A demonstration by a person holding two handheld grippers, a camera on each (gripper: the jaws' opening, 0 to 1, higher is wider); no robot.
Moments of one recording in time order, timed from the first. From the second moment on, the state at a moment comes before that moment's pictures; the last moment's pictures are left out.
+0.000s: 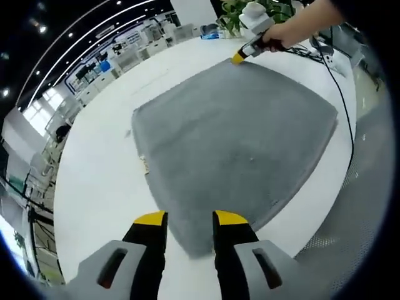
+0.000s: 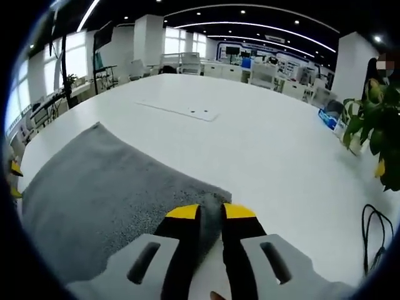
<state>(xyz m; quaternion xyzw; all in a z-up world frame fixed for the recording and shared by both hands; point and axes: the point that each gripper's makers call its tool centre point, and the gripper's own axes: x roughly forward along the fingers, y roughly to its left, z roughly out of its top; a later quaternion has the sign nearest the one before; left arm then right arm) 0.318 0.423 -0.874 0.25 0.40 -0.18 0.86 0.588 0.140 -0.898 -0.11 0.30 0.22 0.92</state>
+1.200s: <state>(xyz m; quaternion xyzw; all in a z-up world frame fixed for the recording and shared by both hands) 0.290 0.154 -0.870 0.26 0.25 -0.56 0.75 0.580 0.133 -0.880 -0.05 0.30 0.23 0.92</state>
